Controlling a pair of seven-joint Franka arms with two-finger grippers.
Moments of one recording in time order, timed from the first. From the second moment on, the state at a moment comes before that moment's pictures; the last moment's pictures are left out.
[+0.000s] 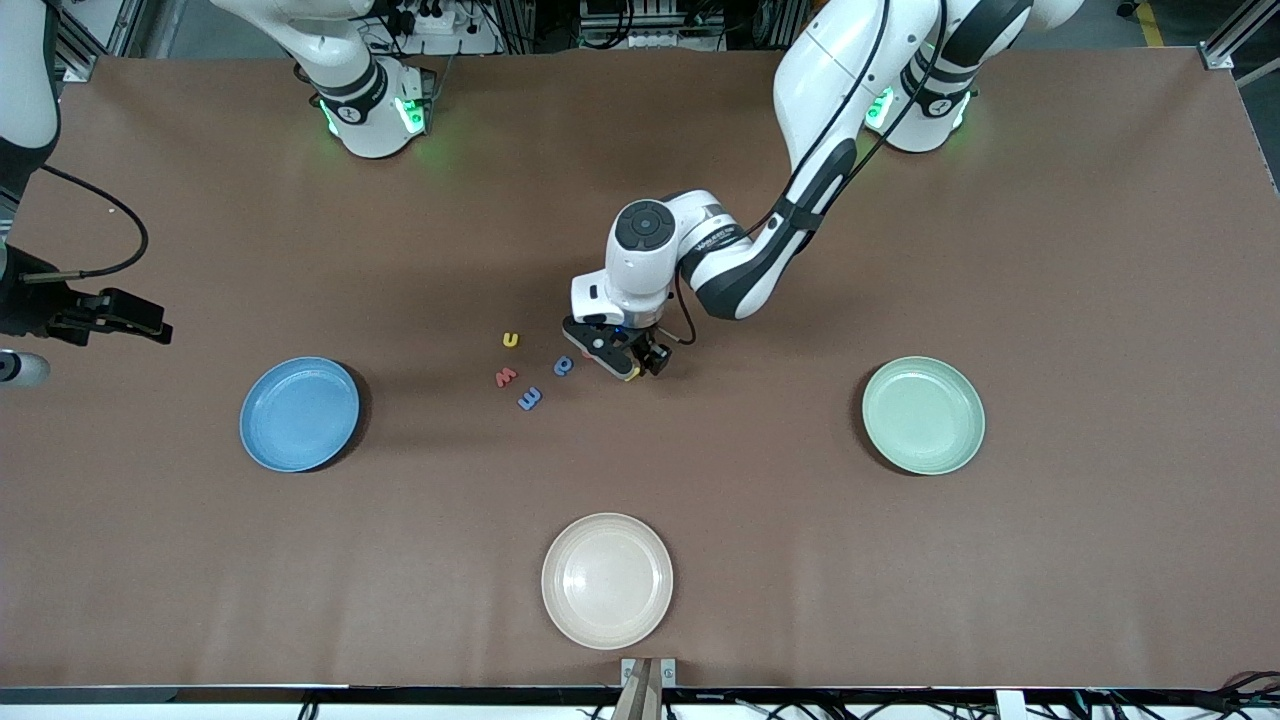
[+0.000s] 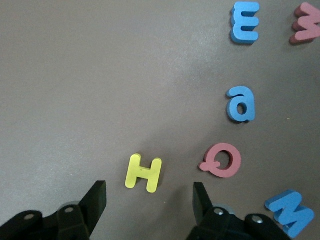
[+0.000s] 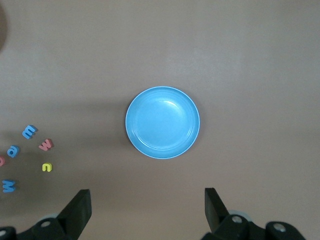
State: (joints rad) left arm -0.68 0.80 -0.22 -1.54 0.25 2.48 -0.31; right arm -0.07 0.18 0.01 -1.49 0.00 1.61 -0.07
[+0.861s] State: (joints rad) left arm -0.68 0.84 -0.19 -1.52 0.29 2.51 -0.32; right arm -0.07 0.18 0.01 -1.49 0.00 1.59 -0.07
